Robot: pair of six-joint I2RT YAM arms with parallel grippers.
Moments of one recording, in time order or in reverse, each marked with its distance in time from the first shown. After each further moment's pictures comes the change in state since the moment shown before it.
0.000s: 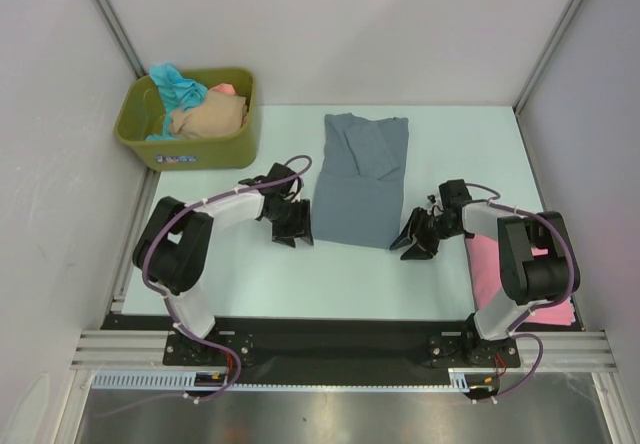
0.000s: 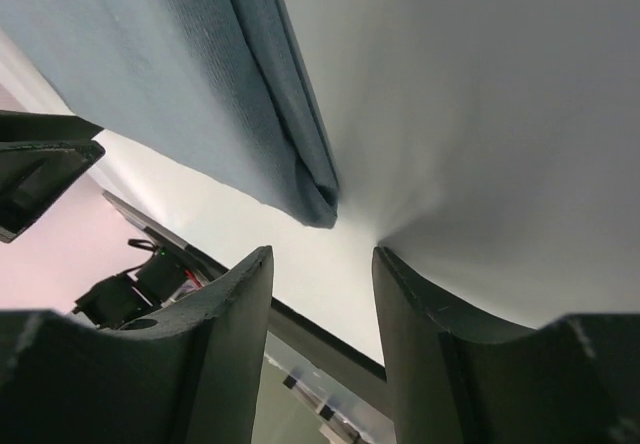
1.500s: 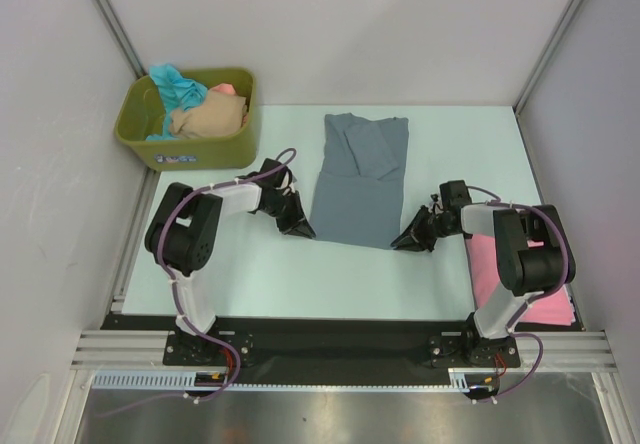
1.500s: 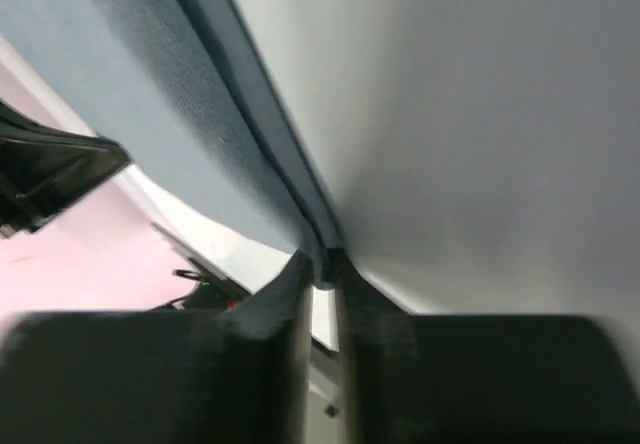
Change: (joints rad) left arm 0.105 0.163 0.044 0.132 0.259 -0.236; right arm -0.018 0.060 -0.030 0.183 -0.028 0.158
